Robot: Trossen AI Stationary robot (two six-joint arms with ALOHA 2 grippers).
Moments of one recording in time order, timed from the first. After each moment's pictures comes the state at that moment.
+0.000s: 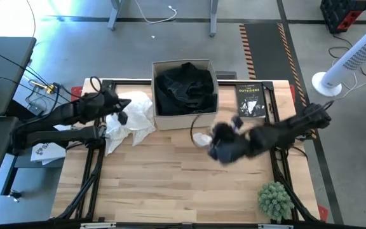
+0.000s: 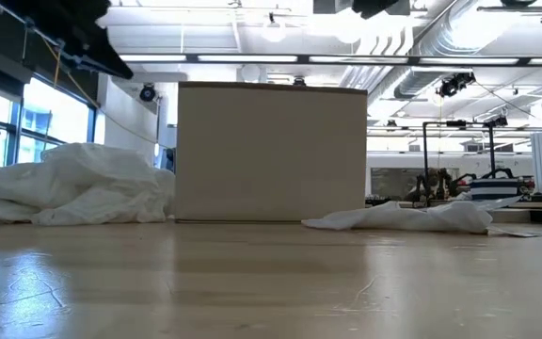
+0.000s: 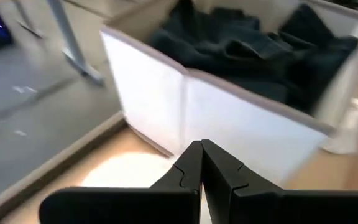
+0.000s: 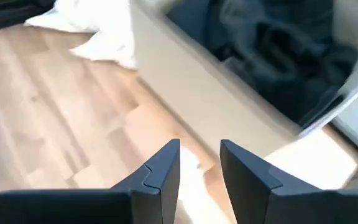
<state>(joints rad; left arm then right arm) 0.29 0.55 0.68 -0.62 -0.39 -0.17 0.41 1.55 1.51 -1.09 0.76 0.80</state>
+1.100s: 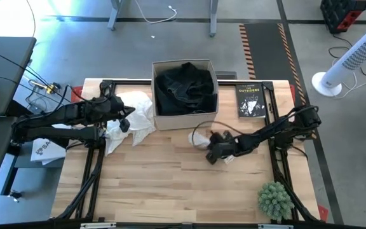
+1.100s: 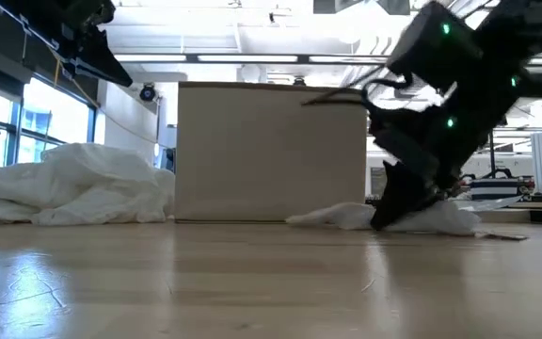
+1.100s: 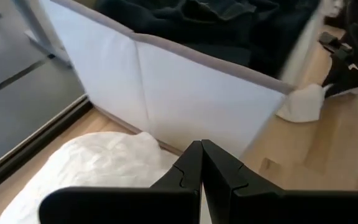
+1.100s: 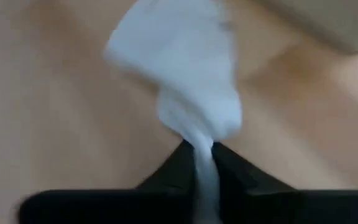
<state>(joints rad) 0.17 0.59 0.68 -0.67 -0.36 -0.23 0.24 1.67 0.65 -0.01 0.41 0.79</state>
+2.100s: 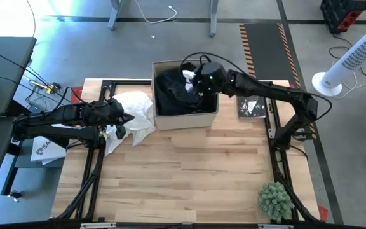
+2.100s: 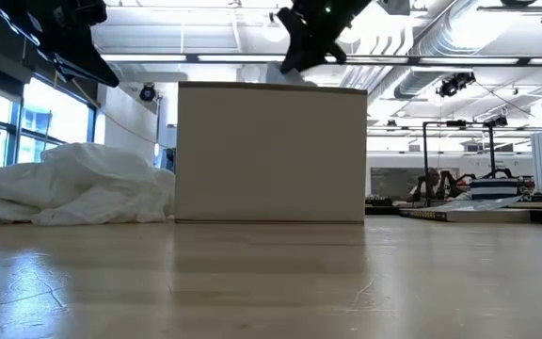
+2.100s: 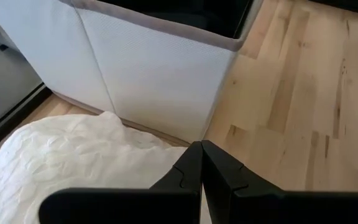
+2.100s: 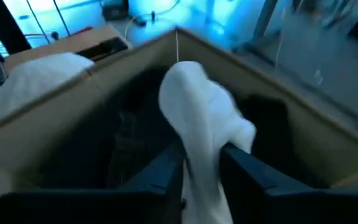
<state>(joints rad) 0.10 0.56 0.68 -0.76 -0.26 -0.23 -0.31 1.65 1.55 -0.47 0.31 0.13</state>
